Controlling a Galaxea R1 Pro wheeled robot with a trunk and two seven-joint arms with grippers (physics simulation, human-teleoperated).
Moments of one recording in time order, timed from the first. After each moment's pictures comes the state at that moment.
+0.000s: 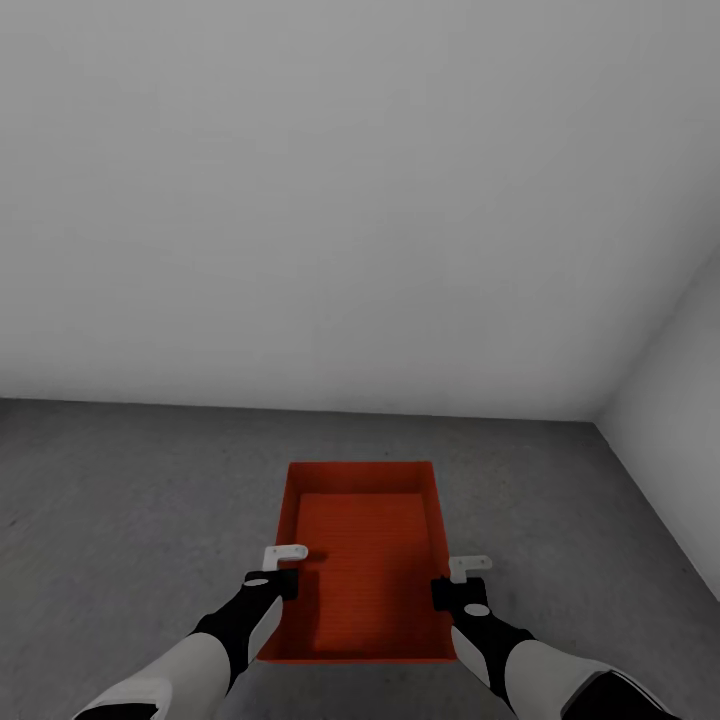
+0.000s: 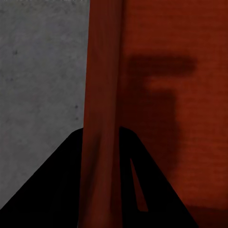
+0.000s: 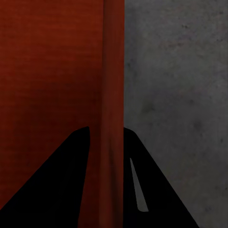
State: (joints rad) left arm -0.69 -0.15 0.06 -0.25 -0.04 0.12 0.21; right arm -0.72 0.09 0.51 -0.04 -0.42 -0.18 -0.21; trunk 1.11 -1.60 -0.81
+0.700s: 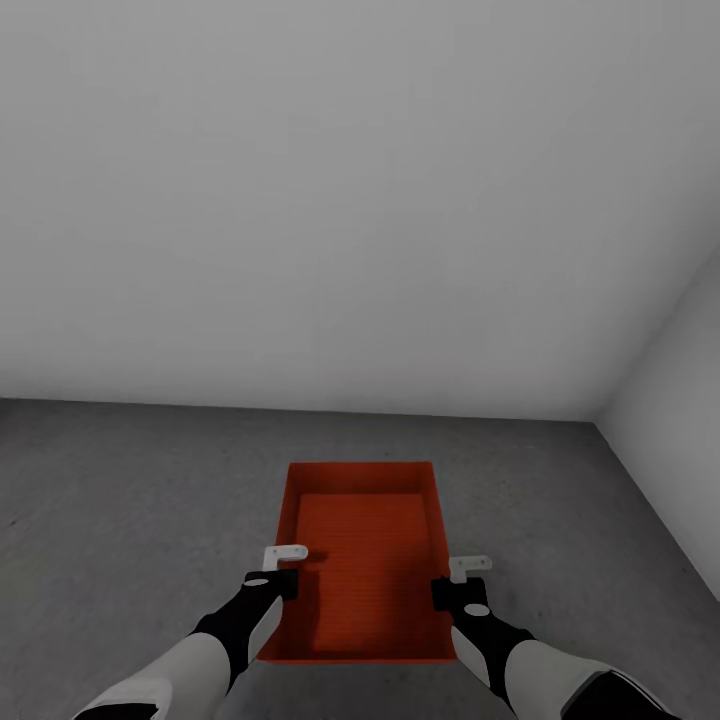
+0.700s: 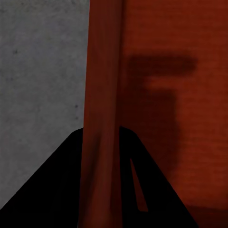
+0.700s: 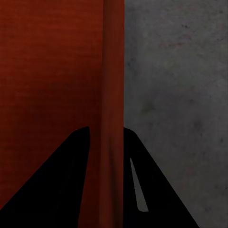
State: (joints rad) left arm -0.69 -0.15 0.06 -0.25 -0.04 0.12 0.21; right arm -0.72 0.09 0.51 -0.04 -0.42 -0.18 -0.21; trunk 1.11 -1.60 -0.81
